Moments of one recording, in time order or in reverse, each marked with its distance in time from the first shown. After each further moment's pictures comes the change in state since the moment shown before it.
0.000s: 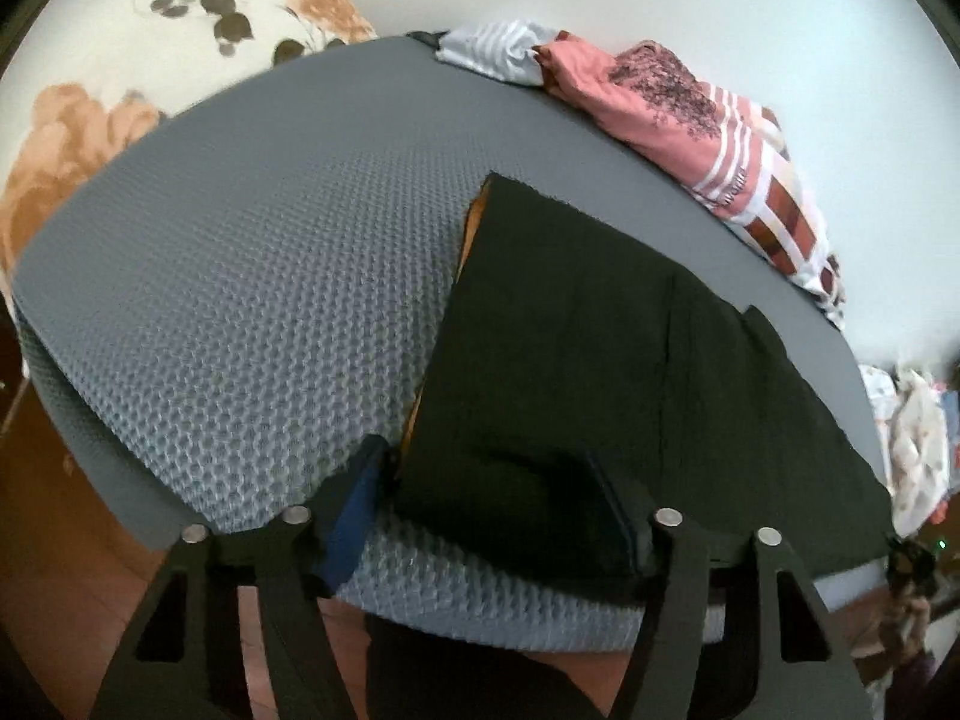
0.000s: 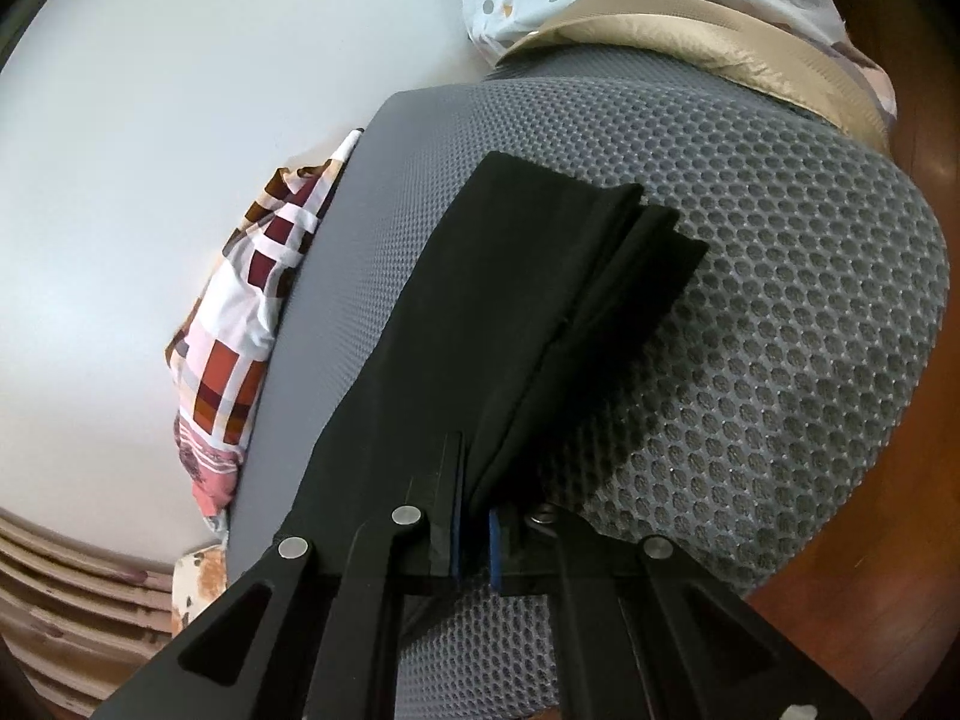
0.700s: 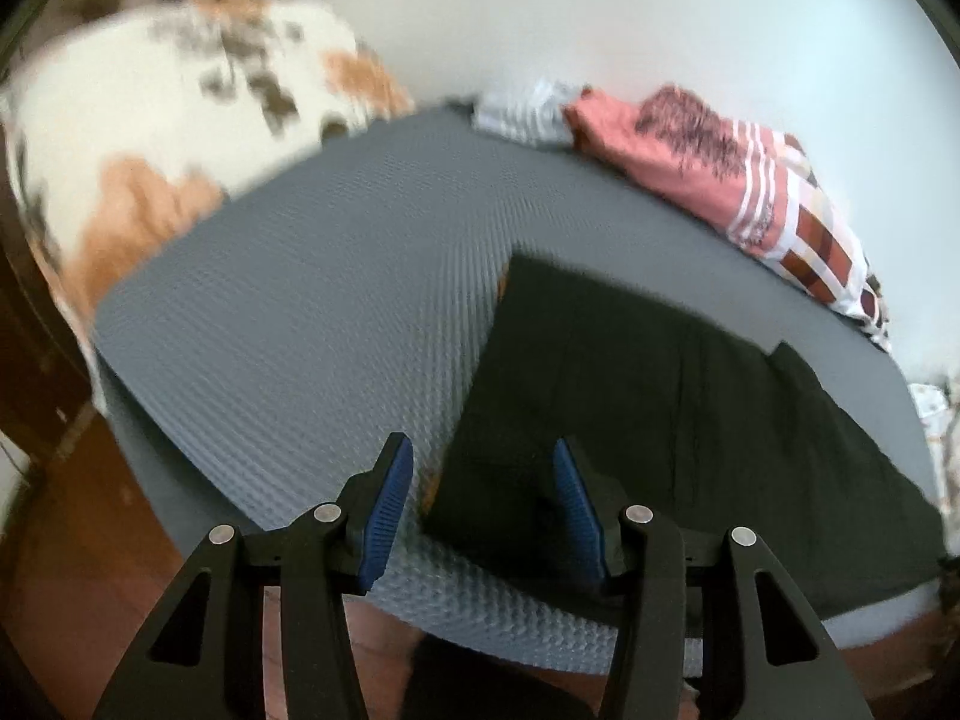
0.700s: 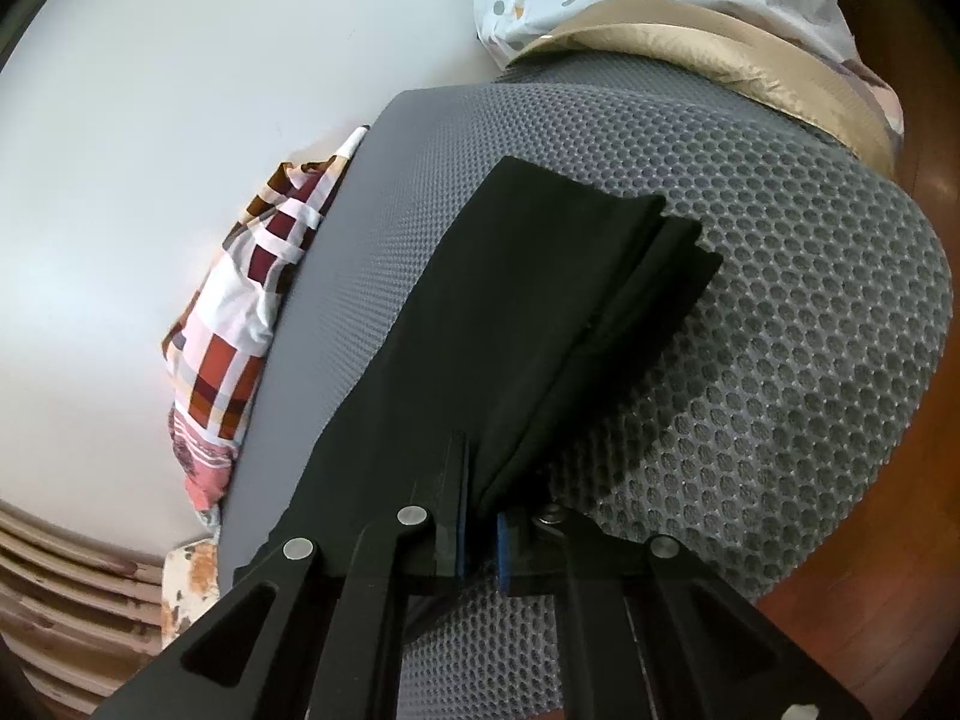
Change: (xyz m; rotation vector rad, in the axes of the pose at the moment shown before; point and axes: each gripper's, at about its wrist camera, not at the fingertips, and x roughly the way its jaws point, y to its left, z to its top) left arm -0.038 -0.021 -0.002 0.051 -0.186 0.175; right arm 0.001 0.008 0.003 -0.025 0.001 -0.006
